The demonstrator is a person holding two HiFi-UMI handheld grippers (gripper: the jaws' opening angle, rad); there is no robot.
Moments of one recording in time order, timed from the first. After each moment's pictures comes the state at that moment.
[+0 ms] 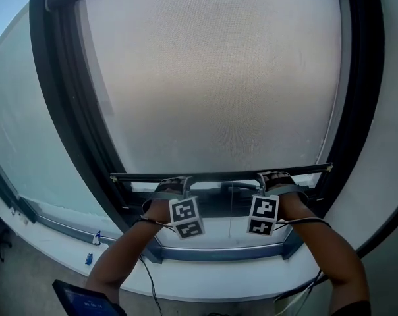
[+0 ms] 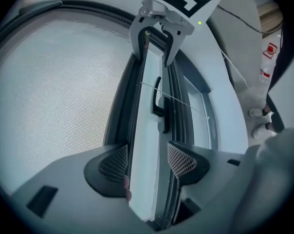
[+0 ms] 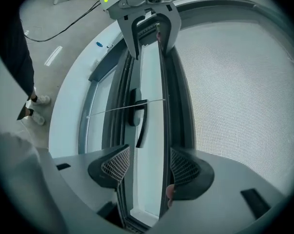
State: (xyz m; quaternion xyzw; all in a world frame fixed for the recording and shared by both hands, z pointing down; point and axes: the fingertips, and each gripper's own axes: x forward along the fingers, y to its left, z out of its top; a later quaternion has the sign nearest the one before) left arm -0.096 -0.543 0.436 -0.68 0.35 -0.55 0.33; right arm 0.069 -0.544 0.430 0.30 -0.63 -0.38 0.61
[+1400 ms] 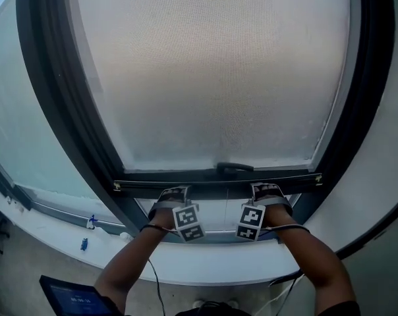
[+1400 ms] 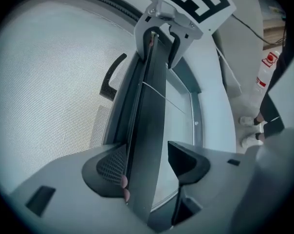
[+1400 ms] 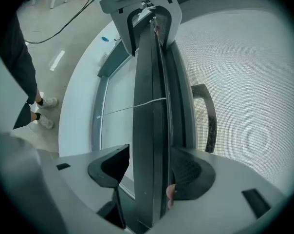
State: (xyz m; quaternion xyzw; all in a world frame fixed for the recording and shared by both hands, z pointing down) left arm -0.093 -0.527 0.566 -0.71 0.33 -0.57 0.26; right arm 0.070 -0.531 0.561 0.29 -0.63 -0.33 0.64
